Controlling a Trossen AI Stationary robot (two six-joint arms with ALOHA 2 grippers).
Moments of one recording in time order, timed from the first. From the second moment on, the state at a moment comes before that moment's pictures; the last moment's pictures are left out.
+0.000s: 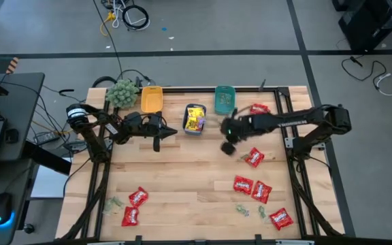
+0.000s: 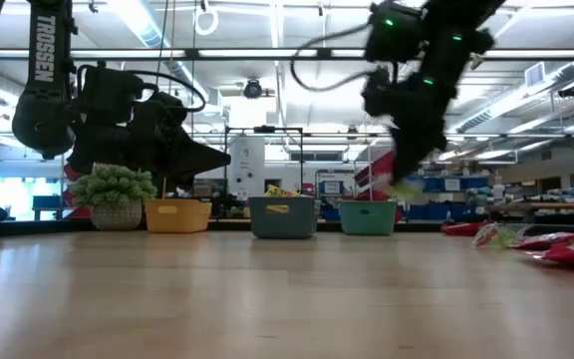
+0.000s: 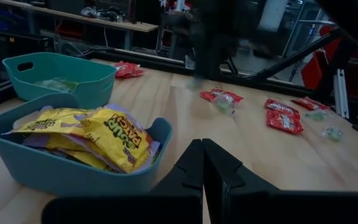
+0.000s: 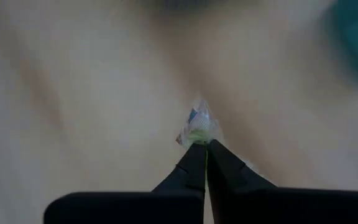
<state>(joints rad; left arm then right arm) 0.45 1.69 0.20 1.42 0.43 -0.14 -0.15 1.50 0.96 -0.59 0.14 0.46</state>
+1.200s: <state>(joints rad) 0.45 1.69 0.20 1.42 0.37 -0.14 -0.53 1.71 1.04 -0.31 0.25 0.89</state>
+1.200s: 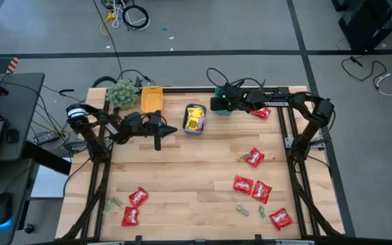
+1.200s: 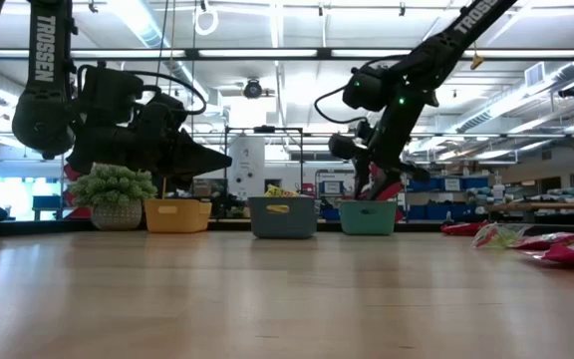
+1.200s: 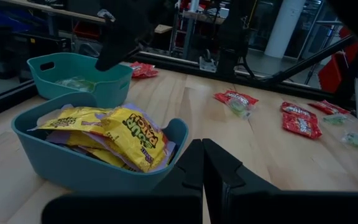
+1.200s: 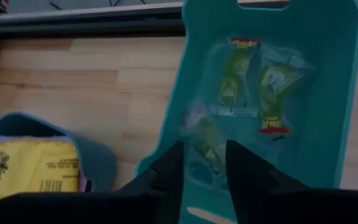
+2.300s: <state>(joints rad) 0.45 1.69 0.20 1.42 0.37 -0.14 0.19 1.65 1.04 -1.01 0.14 0.20</state>
